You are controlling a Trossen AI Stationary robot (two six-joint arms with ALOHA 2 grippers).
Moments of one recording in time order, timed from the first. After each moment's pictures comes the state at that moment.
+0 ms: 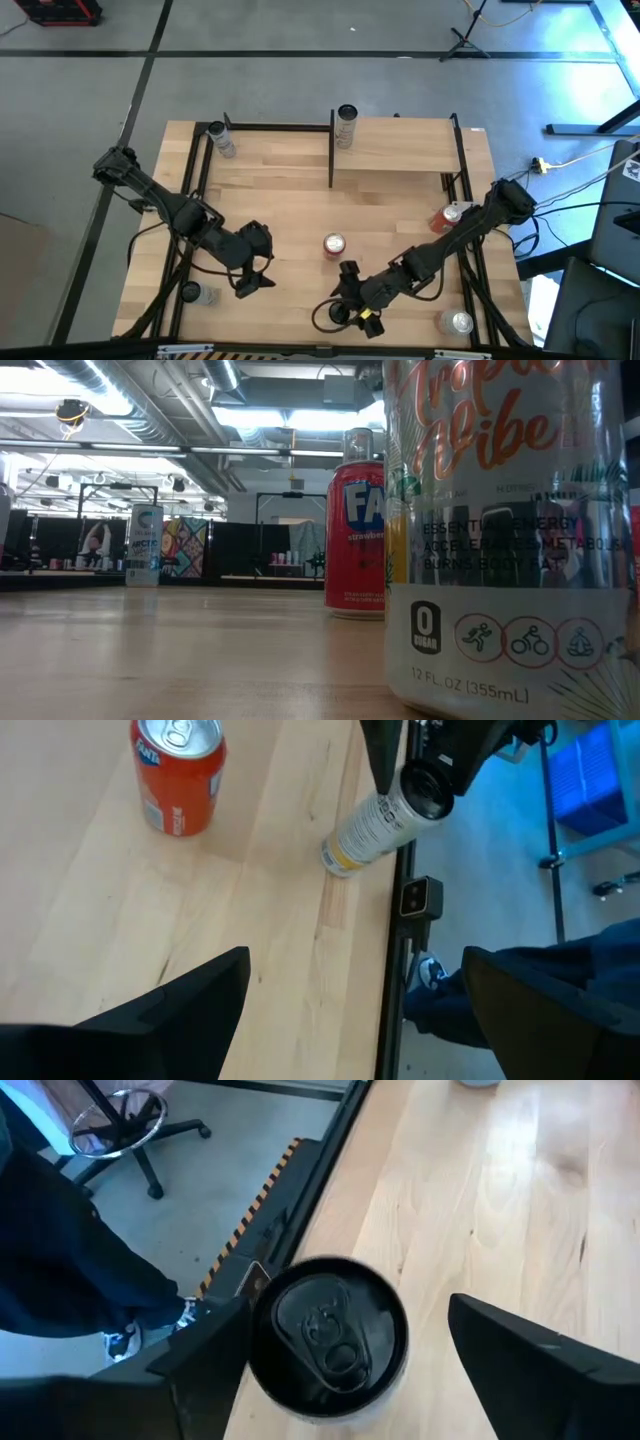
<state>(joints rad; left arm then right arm) -0.54 1.35 1.28 -0.74 -0.15 -0.83 0.60 1.75 1.30 -0.21 0.06 0.24</state>
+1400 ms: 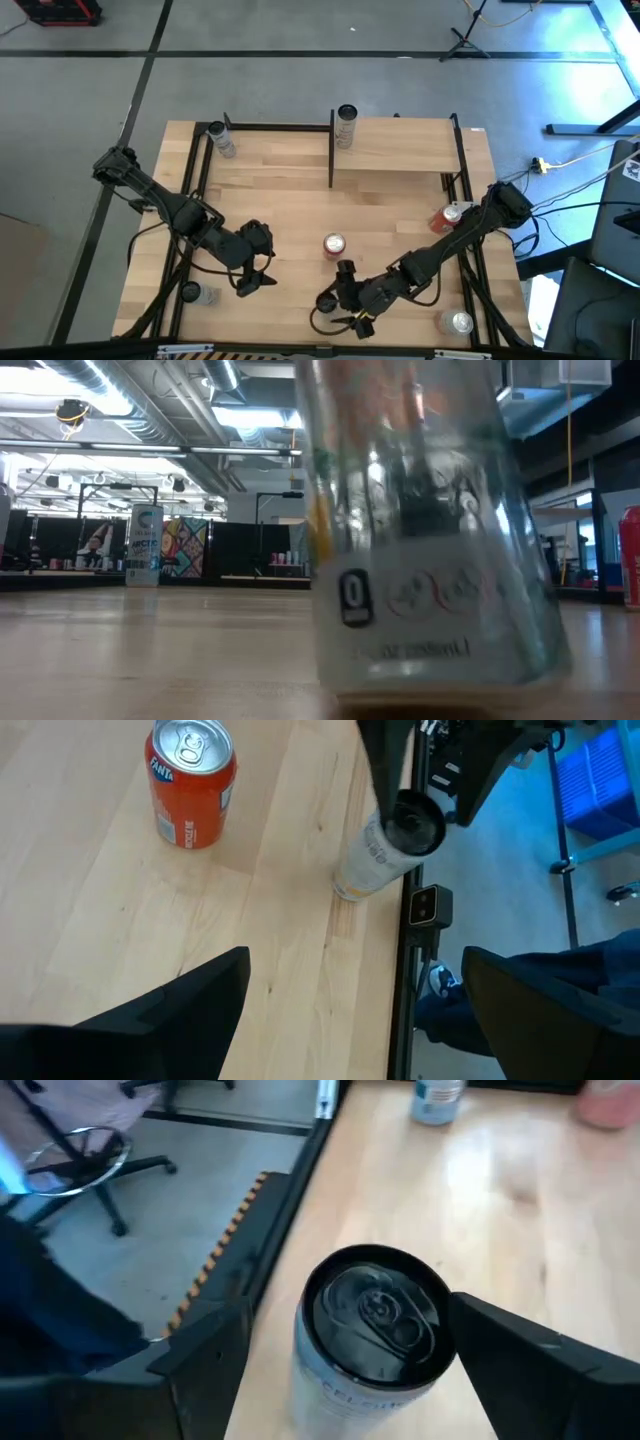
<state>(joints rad) -0.54 1.35 1.28 -0.74 -0.17 -0.81 0.62 1.79 1.30 -0.12 0.19 0.25</state>
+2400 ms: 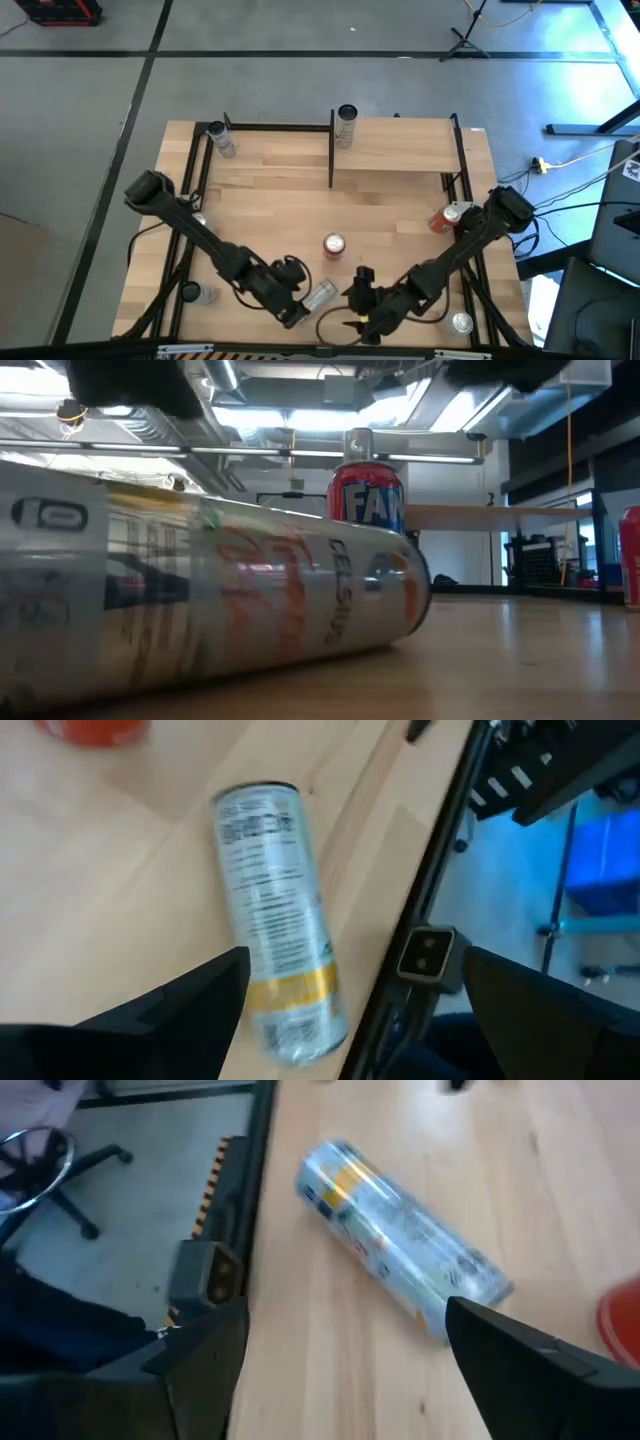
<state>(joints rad) -0.60 1.76 1.28 -0.38 -0.22 -1.17 0.71 1.80 1.30 -0.30 0.32 0.61</state>
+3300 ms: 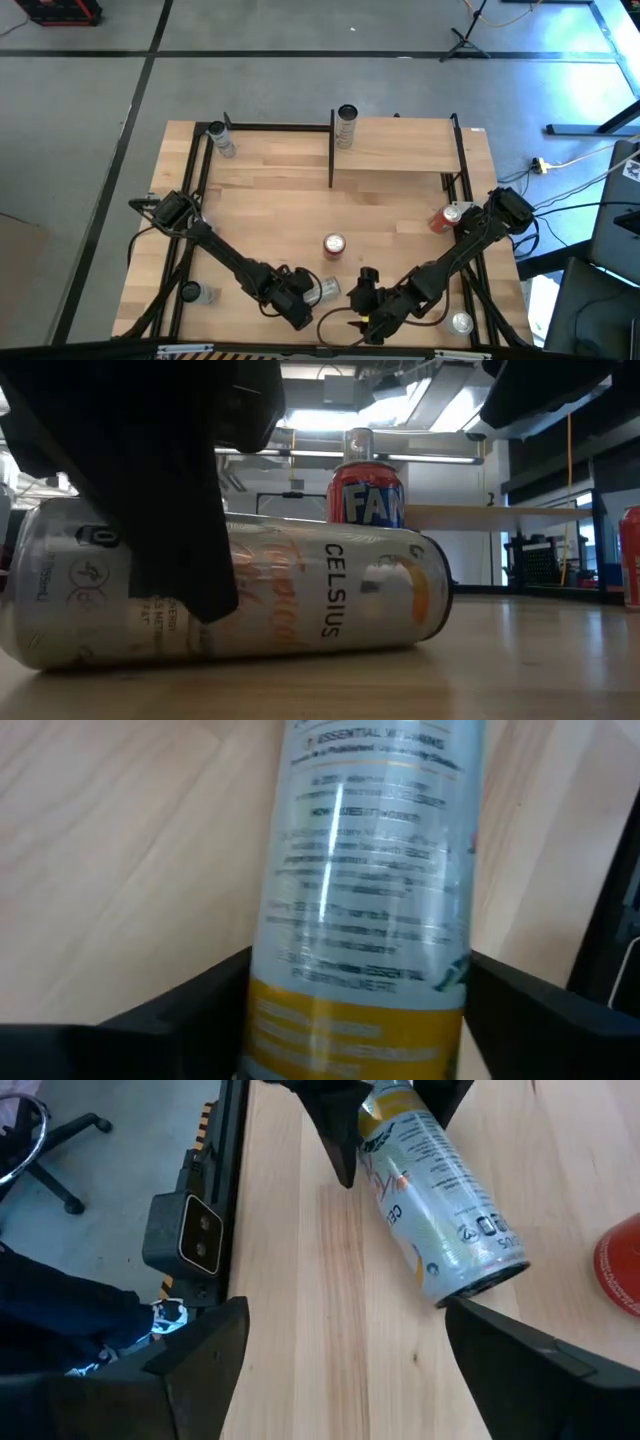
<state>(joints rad) -0.59 2.03 1.28 -0.33 -0.22 -1.15 0.71 1.81 1.30 -0.37 0.30 0.65</state>
